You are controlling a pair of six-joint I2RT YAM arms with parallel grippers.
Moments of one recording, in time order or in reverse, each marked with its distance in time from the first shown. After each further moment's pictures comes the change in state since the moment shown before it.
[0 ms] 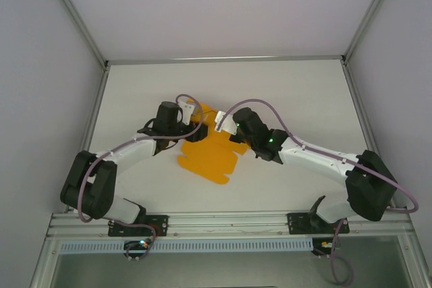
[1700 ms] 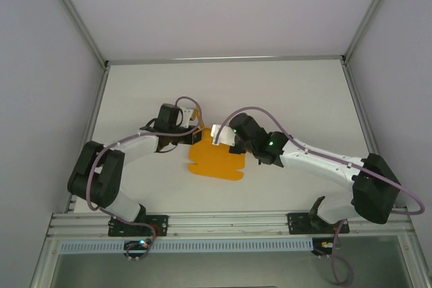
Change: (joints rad) left arm 0.031 0.101 0.010 -0.056 0.079 -0.106; right arm 0.082 -0.012 0.021 -0.165 -0.096 -0.042
